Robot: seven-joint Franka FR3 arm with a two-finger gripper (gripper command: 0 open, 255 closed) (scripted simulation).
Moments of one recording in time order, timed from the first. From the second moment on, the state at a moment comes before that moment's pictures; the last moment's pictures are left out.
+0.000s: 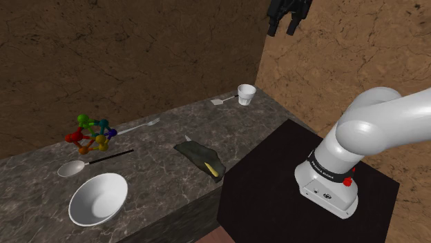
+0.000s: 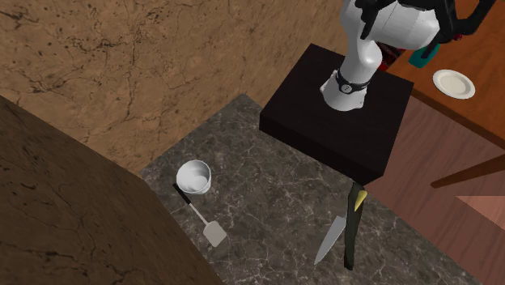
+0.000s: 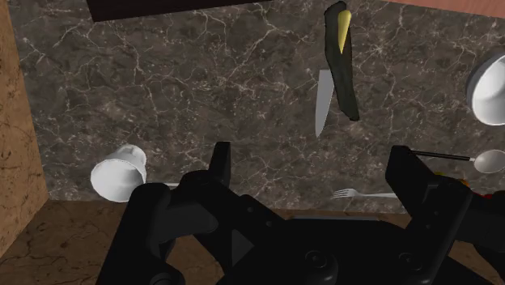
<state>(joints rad) 0.00 -0.80 -0.03 -2.31 0.09 1.54 0.11</state>
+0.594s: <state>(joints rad) -0.03 -0.71 -0.13 -2.41 0.04 1.73 -0.02</state>
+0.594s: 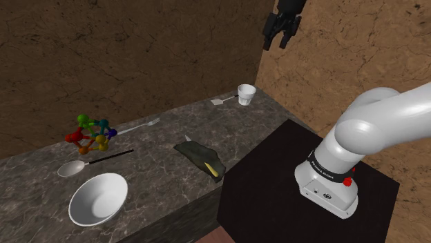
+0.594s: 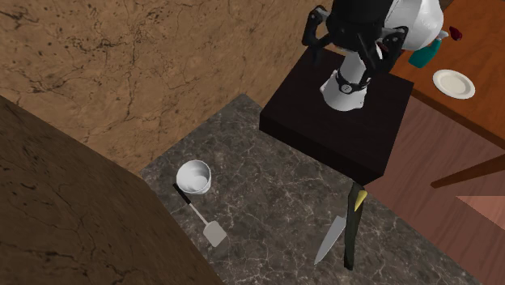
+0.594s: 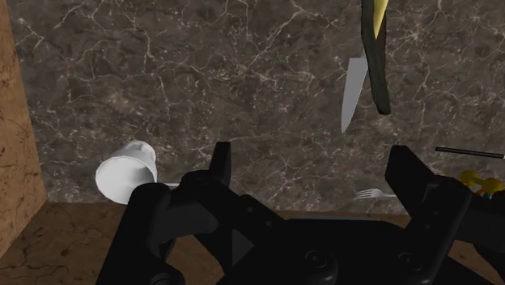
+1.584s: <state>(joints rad) -0.04 -0.27 -0.37 -2.38 0.07 2.10 -0.33</state>
